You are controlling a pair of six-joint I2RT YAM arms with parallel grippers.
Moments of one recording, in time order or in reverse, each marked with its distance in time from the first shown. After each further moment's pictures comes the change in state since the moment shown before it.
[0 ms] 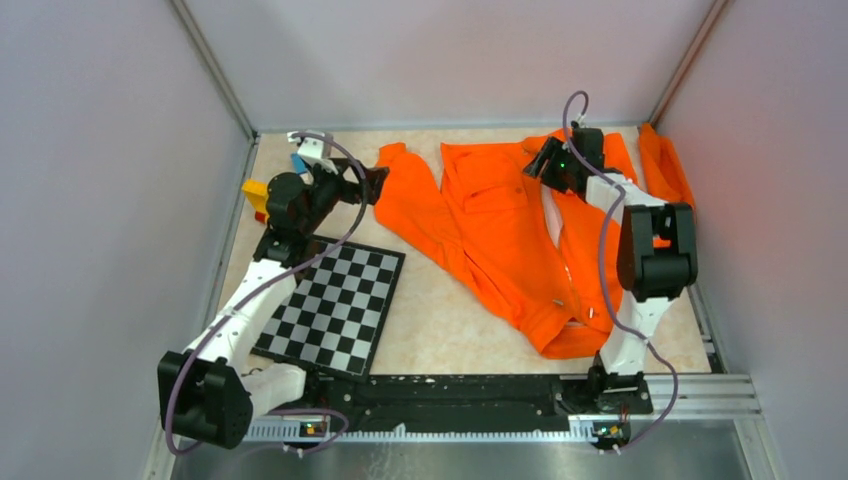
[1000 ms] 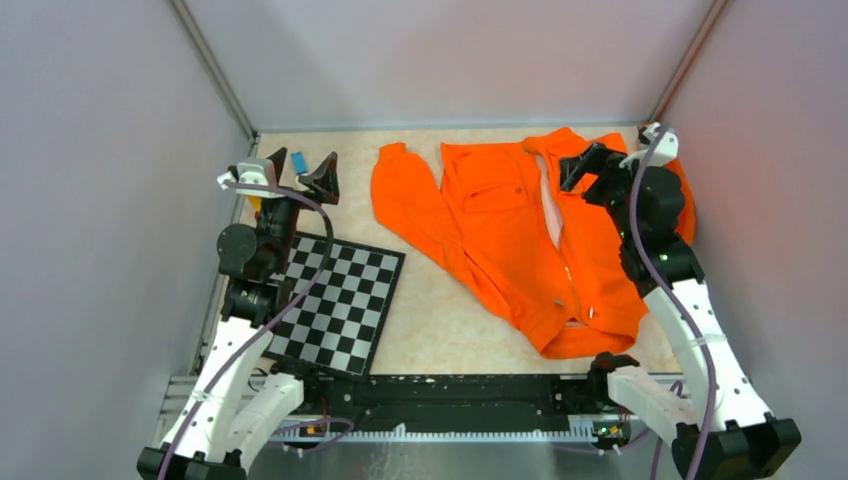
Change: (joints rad) left arm 0.015 -0.388 -0.066 0.063 -0.283 0.146; right arm 0.115 -0.989 -0.281 -0.161 0.326 -0.149
